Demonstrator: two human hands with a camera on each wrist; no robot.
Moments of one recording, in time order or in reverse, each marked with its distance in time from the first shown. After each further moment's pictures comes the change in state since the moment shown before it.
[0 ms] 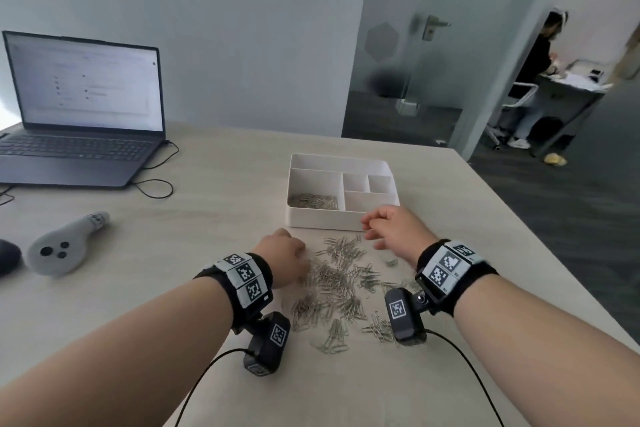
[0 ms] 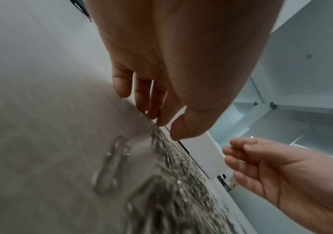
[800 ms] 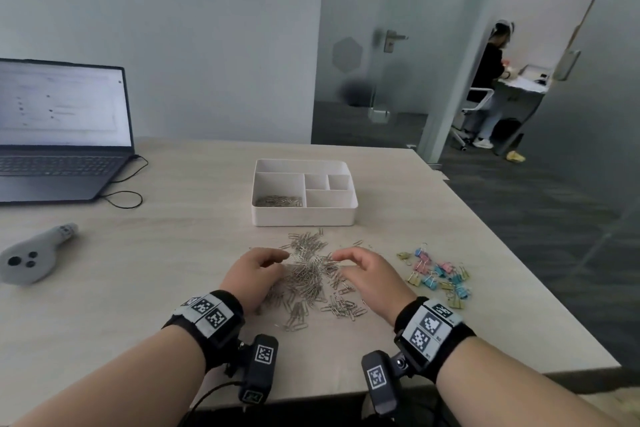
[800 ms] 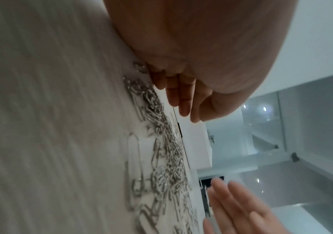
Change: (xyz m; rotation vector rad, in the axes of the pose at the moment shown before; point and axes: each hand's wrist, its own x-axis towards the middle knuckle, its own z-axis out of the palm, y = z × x) left_hand -0.053 0.023 0.043 -0.758 0.287 0.036; right_hand -0.111 0.040 0.002 -0.019 -0.030 -0.059
